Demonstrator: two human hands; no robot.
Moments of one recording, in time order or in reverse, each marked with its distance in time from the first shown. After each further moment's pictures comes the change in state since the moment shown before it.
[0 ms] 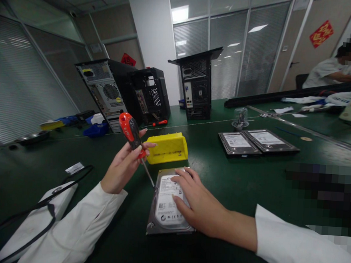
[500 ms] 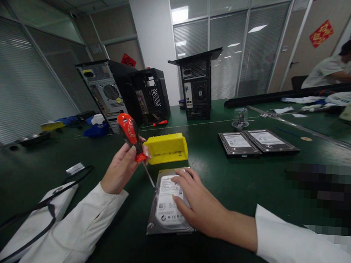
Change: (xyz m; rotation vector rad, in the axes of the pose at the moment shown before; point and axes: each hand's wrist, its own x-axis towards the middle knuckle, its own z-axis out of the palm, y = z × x) left_hand -0.001 -0.002 -0.002 -0.053 -0.028 0.018; right_hand 0.001 0.002 0.003 -0.025 0.005 0.009
